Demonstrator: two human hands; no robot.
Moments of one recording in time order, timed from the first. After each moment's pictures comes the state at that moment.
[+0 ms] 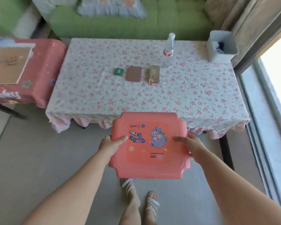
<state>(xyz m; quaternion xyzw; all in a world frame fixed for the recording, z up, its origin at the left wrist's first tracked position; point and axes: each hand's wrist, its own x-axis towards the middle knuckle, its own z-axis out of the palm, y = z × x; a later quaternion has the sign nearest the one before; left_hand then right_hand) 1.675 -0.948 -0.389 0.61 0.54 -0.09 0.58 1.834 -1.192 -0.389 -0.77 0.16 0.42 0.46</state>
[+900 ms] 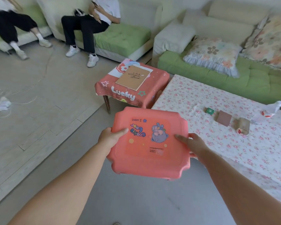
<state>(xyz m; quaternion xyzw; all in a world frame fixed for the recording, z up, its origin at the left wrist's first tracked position) 1.318 -0.712 -0.251 0.53 0.61 0.16 0.56 1.573 -0.868 -0.262 -0.79 -0.13 0.44 0.39</state>
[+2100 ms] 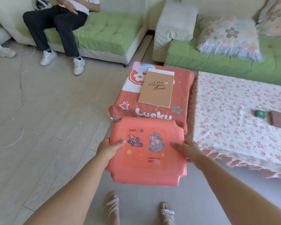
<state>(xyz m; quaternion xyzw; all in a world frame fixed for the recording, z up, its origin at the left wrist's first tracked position) 1.213 -0.268 -0.313 0.58 0.59 0.05 0.56 1.438 -0.457 -0.333 -0.80 -0.04 0.47 0.38</state>
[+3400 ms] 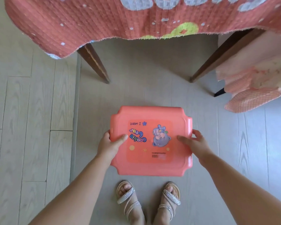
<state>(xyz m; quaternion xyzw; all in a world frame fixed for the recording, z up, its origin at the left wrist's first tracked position) 1.224 -0.146 -0.803 0.59 0.58 -0.15 0.53 1.374 -0.385 -0.812 -0.77 0.24 0.44 0.40</state>
